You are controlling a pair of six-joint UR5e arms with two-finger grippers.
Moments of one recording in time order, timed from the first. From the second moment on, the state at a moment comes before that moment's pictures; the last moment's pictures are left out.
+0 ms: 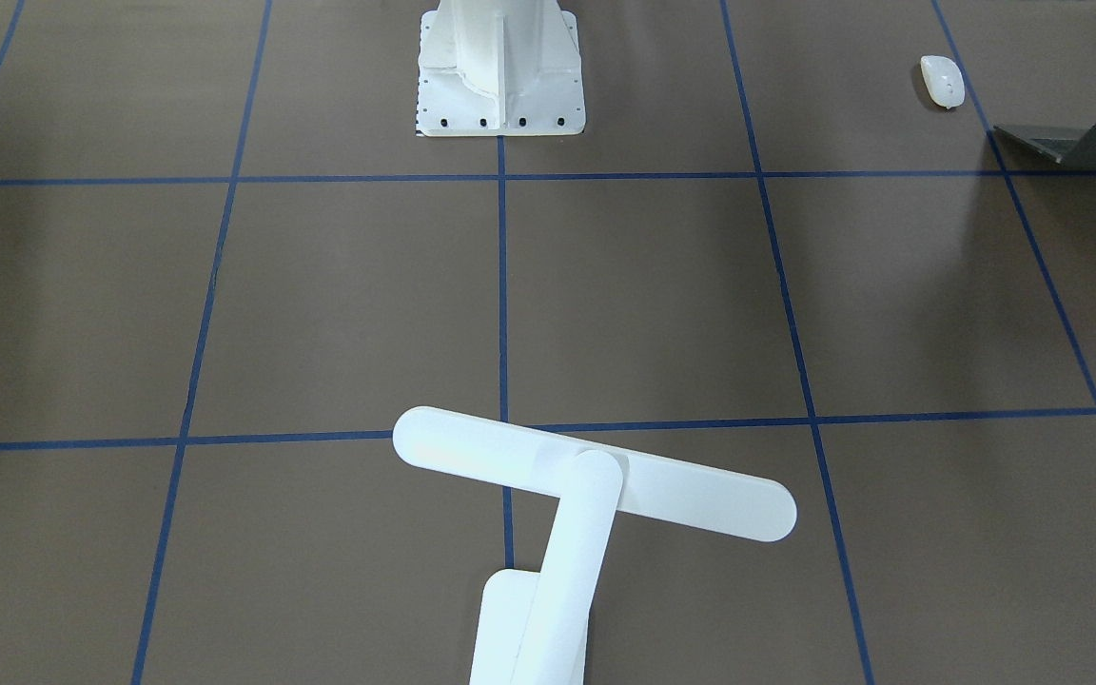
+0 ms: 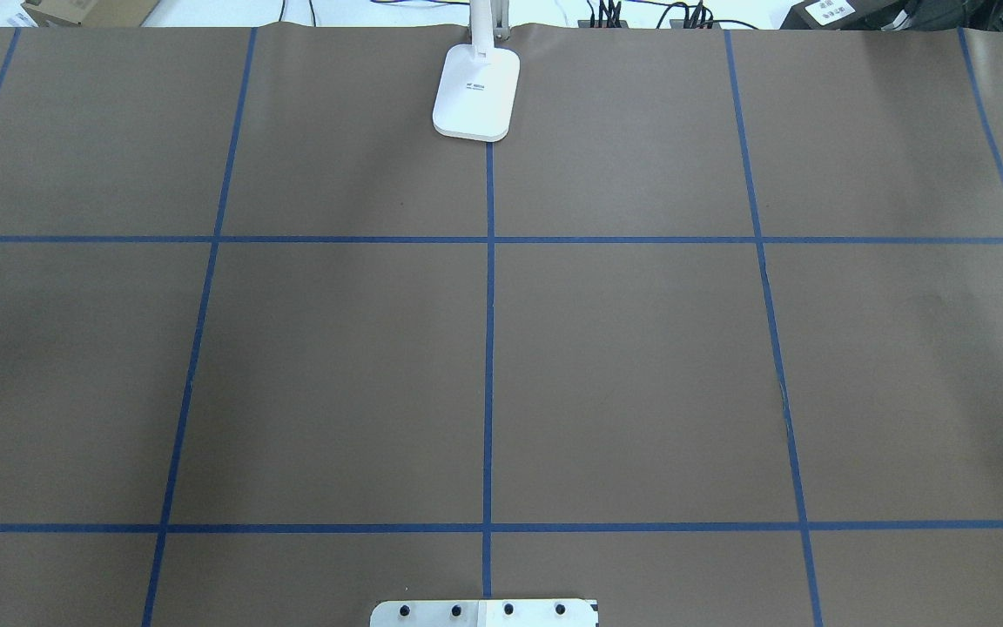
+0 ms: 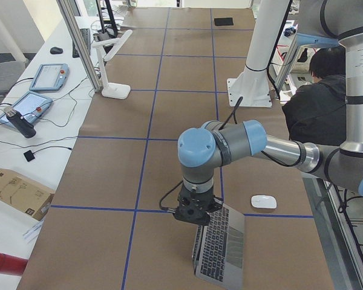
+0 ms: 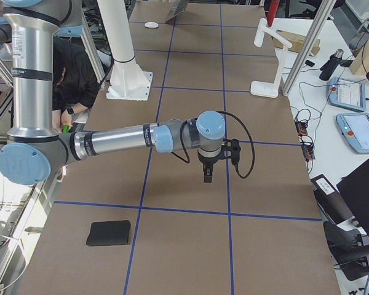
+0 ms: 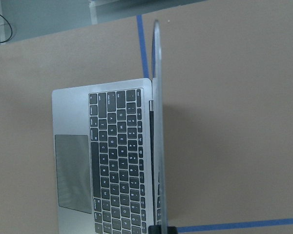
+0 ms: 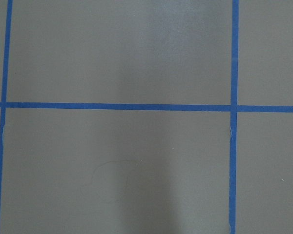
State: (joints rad) left arm -1.85 -1.48 -1.97 -0.98 -2.18 -0.96; right arm 1.49 -1.64 1.84 -1.57 2.44 0.20
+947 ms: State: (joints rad) left arm -1.37 -2.18 -1.88 -0.79 -2.33 -1.72; right arm 1.49 -1.70 1.87 -1.56 2.43 0.21
